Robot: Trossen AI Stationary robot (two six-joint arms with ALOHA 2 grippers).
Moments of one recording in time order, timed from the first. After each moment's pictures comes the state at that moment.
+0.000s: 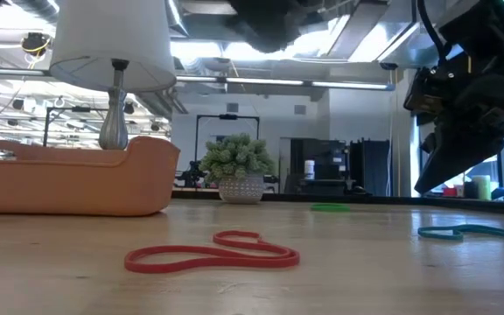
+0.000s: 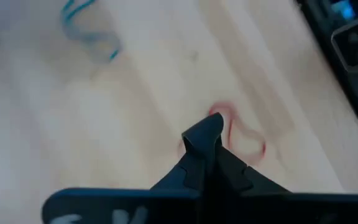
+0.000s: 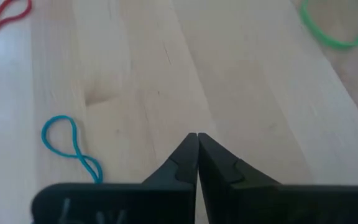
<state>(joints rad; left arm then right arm) -0.40 2.12 1.98 -1.07 -0.04 0.09 0.30 1.19 0.37 -0.07 0.24 0.56</state>
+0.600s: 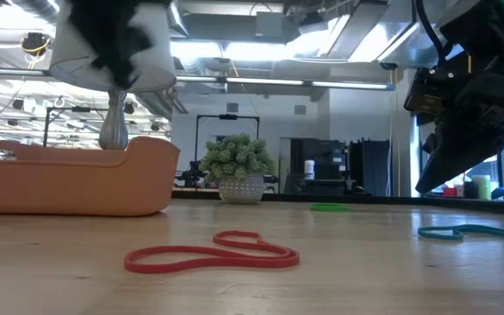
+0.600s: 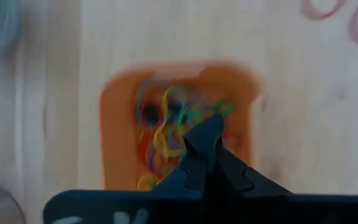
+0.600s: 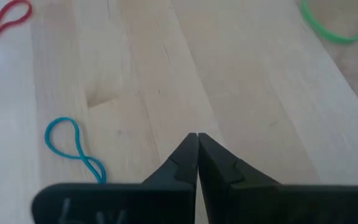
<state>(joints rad) -0.23 1.35 1.13 -1.01 -0.17 -0.26 0.31 1.19 0.37 -0.07 0.24 0.58</state>
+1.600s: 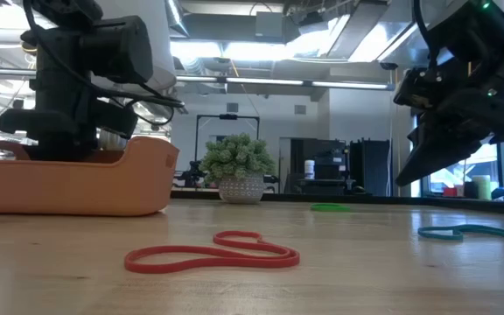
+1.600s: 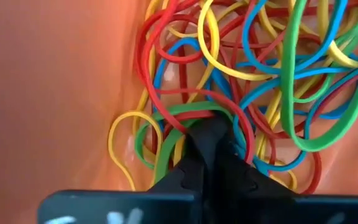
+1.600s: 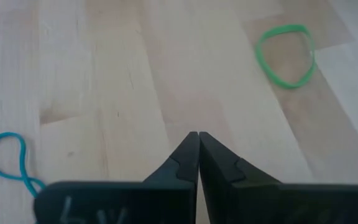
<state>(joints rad) -0.10 1.45 0.65 -0.70 -0.05 -0.48 0.23 1.19 0.37 -0.04 0.32 0.38</state>
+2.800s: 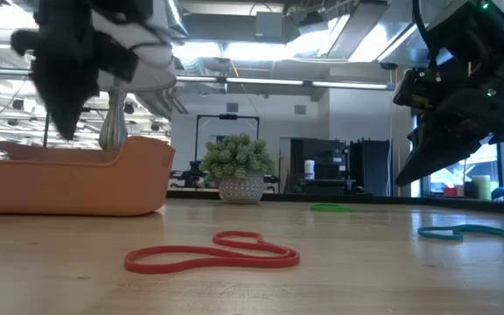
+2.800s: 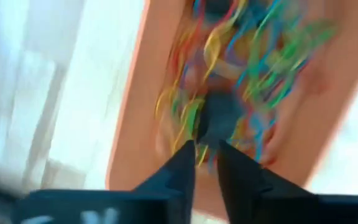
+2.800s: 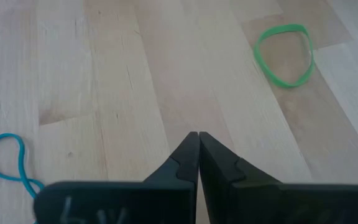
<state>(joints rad) -0.11 1.27 0.90 -1.09 -0.09 -0.52 0.23 1.19 0.37 -0.04 0.32 0.39</state>
